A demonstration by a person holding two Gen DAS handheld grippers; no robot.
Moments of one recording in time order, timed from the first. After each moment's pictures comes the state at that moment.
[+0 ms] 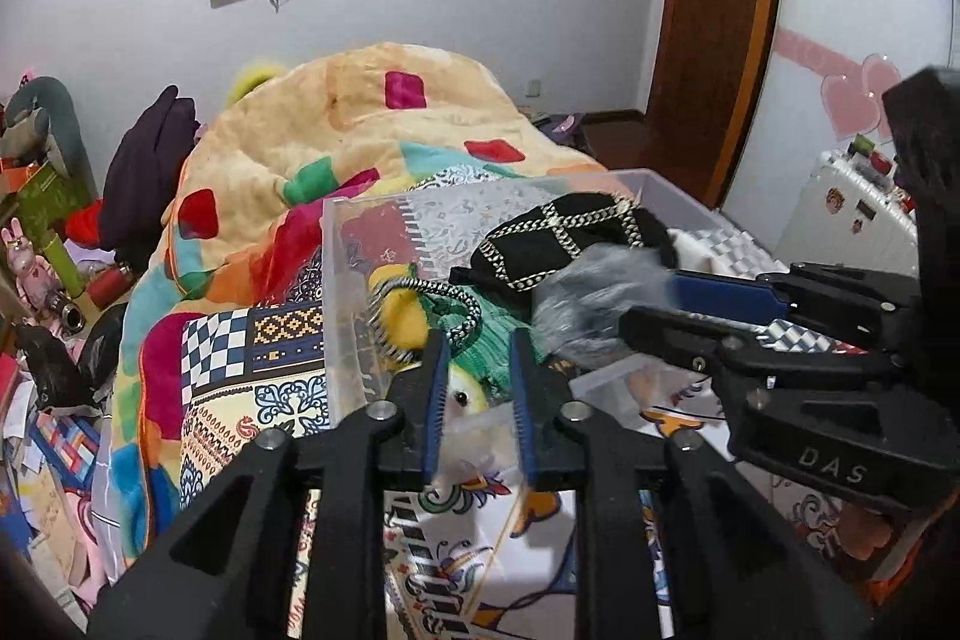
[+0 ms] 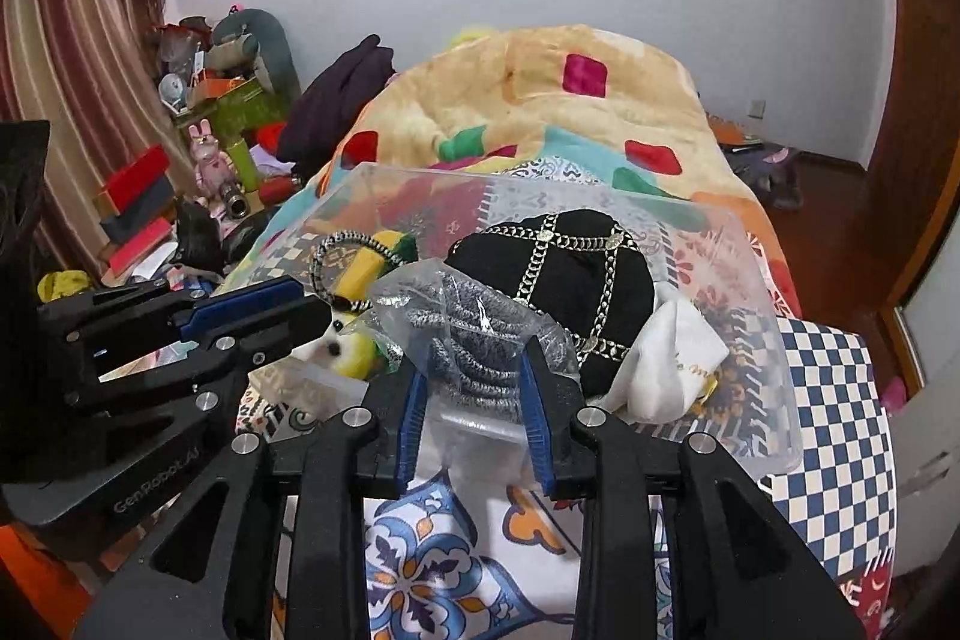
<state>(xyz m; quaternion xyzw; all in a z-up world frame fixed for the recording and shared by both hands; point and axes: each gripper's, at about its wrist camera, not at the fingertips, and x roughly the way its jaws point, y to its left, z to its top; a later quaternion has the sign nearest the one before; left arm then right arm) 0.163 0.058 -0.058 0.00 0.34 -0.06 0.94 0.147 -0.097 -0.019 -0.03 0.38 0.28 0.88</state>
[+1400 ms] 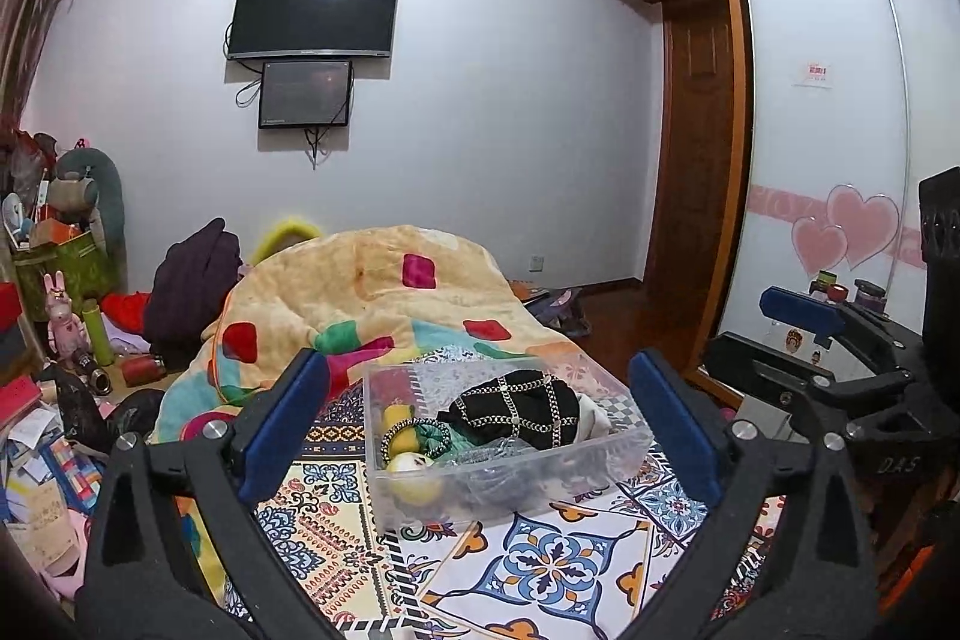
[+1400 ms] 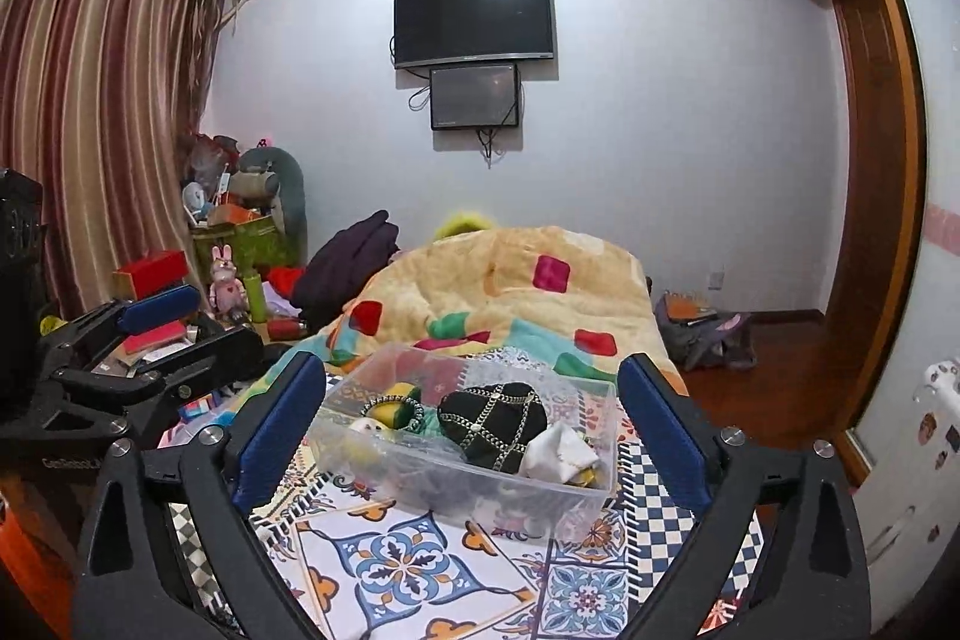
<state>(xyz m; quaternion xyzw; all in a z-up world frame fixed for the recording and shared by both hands) 0.045 0.043 0.030 -0.03 0.13 -0.04 0.99 0.060 -0.150 0.069 -0.03 0.16 0.27 0.95</state>
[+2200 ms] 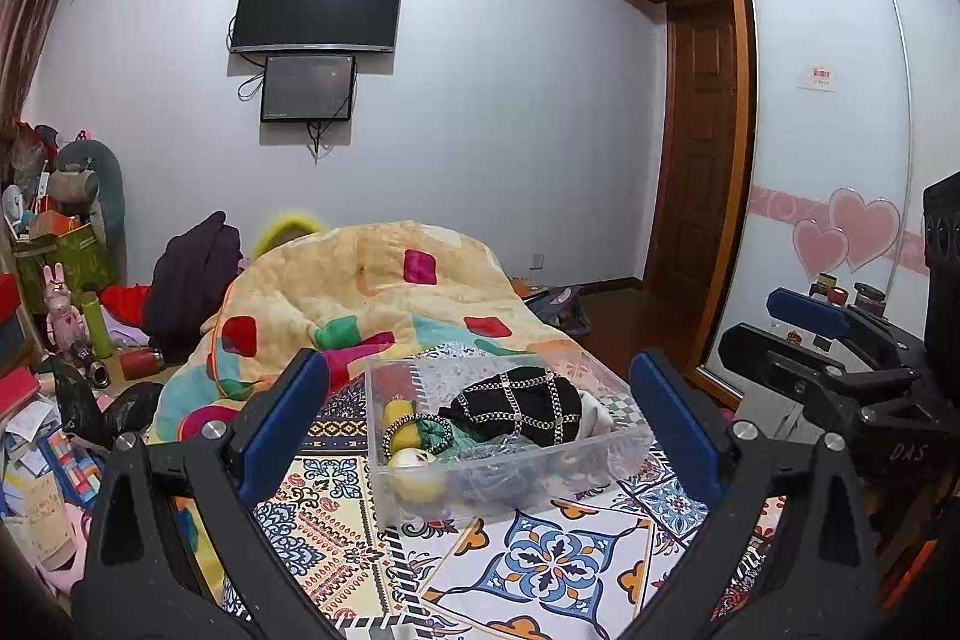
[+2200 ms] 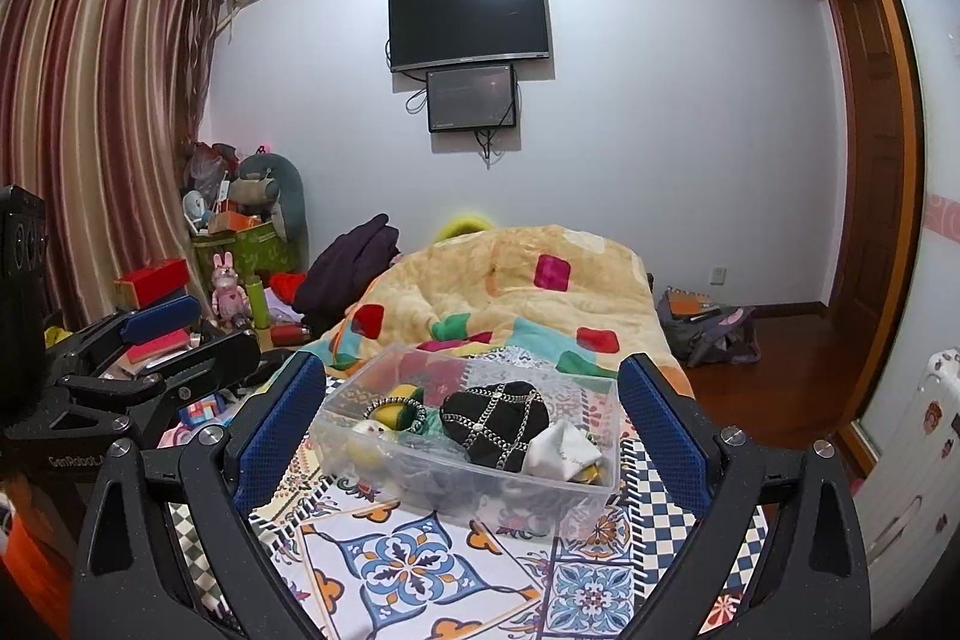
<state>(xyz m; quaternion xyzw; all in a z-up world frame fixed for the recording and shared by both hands) 0.046 0.047 0.028 -0.03 0.14 -0.04 0.99 0.056 -0.158 0.067 -0.01 0.16 0.27 0.95</state>
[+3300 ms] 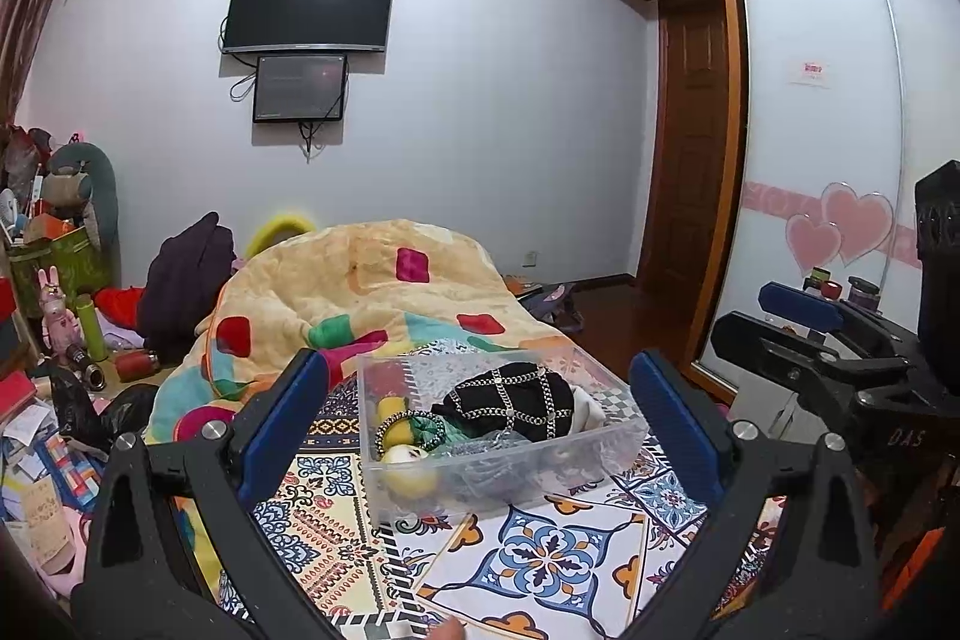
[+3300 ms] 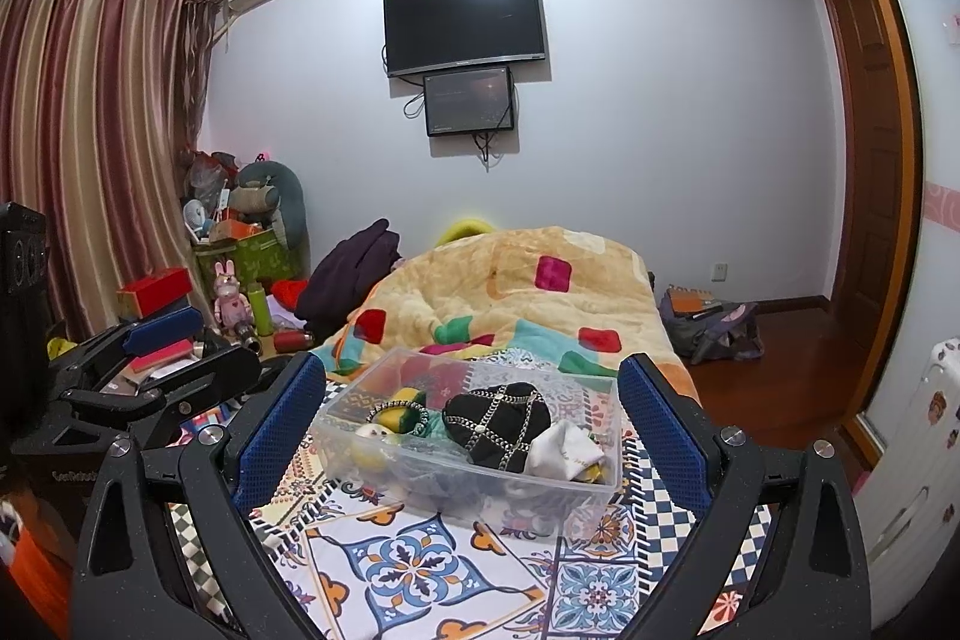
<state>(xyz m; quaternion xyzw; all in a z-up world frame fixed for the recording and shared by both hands) 0.042 0.048 0.028 -0.03 0.14 -0.05 0.99 0.053 -0.160 0.070 0.00 0.16 0.27 0.95</state>
